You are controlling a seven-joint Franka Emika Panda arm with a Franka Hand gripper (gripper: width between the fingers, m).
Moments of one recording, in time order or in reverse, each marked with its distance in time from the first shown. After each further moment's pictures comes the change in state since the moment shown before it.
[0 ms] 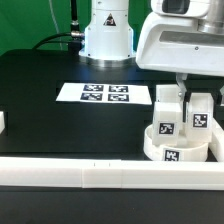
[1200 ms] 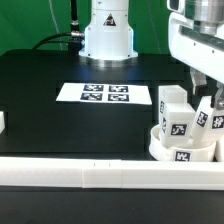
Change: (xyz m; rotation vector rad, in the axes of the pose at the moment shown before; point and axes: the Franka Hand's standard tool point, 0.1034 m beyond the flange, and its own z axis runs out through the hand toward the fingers) arm -0.006 -0.011 0.001 0.090 -0.056 1.116
